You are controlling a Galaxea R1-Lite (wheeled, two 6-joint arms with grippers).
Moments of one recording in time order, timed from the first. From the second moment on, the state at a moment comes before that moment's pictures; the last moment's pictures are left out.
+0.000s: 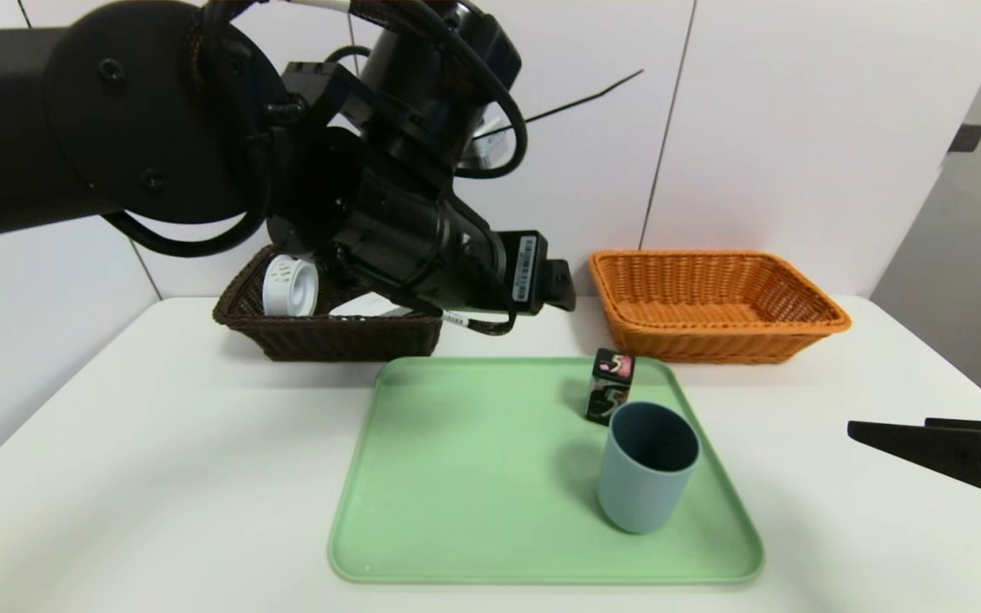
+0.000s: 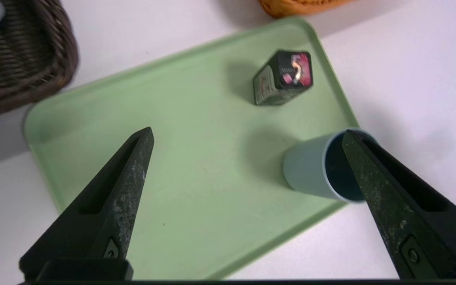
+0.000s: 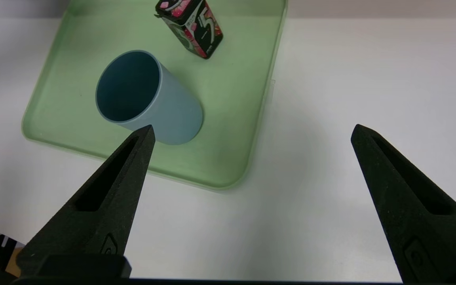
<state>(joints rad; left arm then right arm) -0.81 1.88 -1.88 0.62 0.12 -0.39 0.14 1.06 -0.73 0.22 0.25 0.17</state>
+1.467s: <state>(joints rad) -0.93 1.81 -1.11 -0.23 -0.22 0.10 0.12 1.04 -0.74 0.29 0.19 0.16</state>
